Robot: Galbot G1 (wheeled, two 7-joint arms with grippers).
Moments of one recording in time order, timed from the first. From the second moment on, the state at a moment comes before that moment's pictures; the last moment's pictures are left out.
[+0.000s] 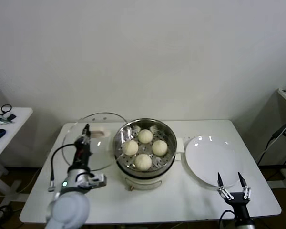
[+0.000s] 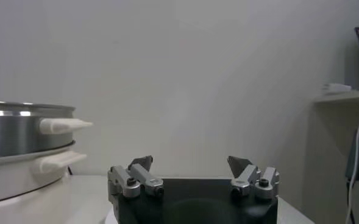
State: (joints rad) left arm 1.28 -1.16 -0.27 -2.15 1.26 0.55 0.15; right arm -1.62 1.30 0.68 1.67 0.34 0.50 -0.12
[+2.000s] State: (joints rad) left arm 1.05 -1.53 0.10 -1.79 1.66 0.68 0.24; right arm -1.60 1.29 0.68 1.62 0.37 0.54 -0.11
